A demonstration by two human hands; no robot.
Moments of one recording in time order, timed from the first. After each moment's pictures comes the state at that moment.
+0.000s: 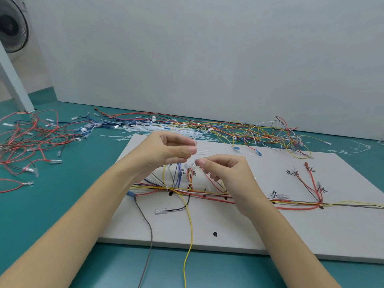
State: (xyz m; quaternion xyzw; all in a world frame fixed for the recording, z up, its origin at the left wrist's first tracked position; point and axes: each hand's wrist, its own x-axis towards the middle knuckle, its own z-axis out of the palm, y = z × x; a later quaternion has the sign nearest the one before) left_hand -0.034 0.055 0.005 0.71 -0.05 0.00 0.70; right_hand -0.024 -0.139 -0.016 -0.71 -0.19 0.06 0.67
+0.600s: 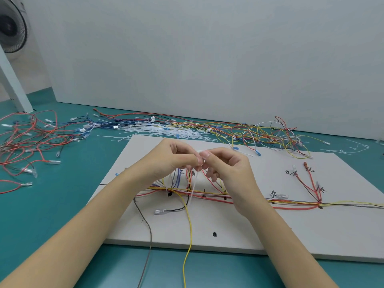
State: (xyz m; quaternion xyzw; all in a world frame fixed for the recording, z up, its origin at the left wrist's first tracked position) left_hand -0.041 0.033 0.003 0.78 -0.09 0.00 0.62; right_hand -0.025 -0.137 -0.014 -0.69 -0.20 0.03 0.70
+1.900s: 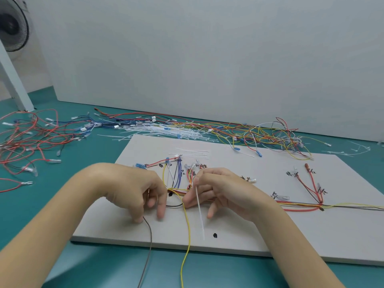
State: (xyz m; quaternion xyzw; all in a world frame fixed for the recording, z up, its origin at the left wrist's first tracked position) left_hand -0.087 0.074 0.025 0.92 -0.12 -0.32 0.19; right_hand -0.035 -0.143 -0.008 -0.67 -0.20 0.37 0.61
